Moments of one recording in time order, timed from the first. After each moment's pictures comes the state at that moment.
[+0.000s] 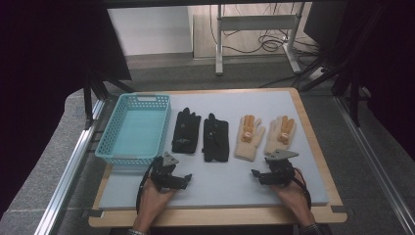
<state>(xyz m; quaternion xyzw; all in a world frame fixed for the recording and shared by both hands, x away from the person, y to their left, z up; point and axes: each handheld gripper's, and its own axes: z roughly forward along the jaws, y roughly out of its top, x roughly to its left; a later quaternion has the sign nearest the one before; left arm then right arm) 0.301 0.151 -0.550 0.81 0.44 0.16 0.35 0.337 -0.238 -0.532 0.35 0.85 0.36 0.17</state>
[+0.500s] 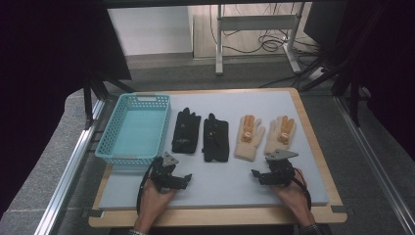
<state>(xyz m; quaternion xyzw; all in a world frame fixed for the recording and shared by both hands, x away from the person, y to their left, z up) 0.300 0.151 -0.550 0.81 0.44 0.16 0.35 0.337 -0.237 -0.532 0.35 0.85 0.36 0.18</state>
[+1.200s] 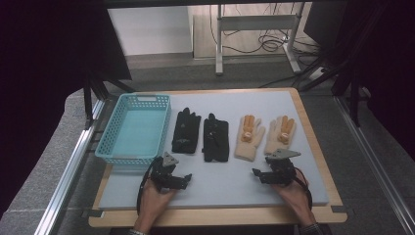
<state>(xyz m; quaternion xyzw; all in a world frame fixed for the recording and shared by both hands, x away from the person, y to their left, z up) 0.300 0.151 -0.550 0.81 0.45 0.16 0.35 0.337 -0.240 -0.530 0.36 0.84 0.37 0.17</state>
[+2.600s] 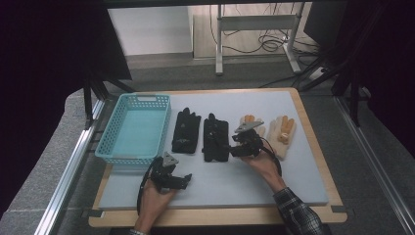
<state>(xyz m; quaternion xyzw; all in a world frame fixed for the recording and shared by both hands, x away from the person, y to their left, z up) 0.300 0.151 -0.550 0.81 0.45 0.16 0.35 0.412 -0.142 -0.497 0.29 0.87 0.38 0.13</state>
